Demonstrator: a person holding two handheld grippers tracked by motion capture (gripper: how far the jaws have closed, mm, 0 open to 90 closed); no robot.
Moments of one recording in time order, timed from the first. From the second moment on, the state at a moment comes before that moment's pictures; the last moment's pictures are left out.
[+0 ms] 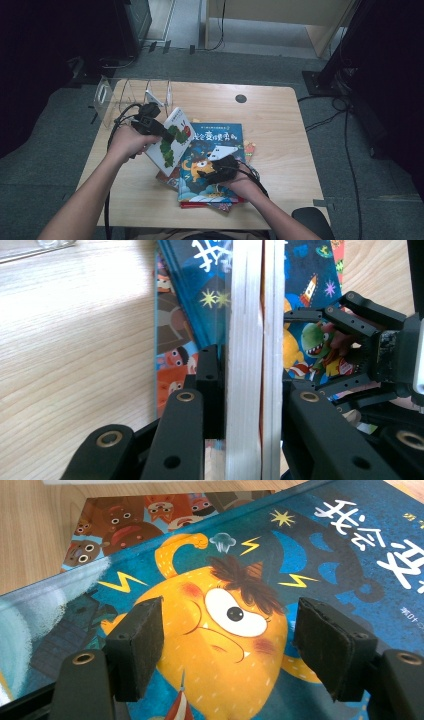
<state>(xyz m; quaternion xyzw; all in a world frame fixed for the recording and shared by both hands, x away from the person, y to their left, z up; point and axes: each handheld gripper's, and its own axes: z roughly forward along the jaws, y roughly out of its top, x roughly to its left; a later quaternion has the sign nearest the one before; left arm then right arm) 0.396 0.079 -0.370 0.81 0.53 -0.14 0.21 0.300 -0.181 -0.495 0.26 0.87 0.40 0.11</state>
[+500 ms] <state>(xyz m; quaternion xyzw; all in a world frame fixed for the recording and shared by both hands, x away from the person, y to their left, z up) 0.403 0.103 -0.372 0.80 0.55 -0.14 0.21 0.301 -0.181 -0.495 0.26 0.87 0.40 0.11</state>
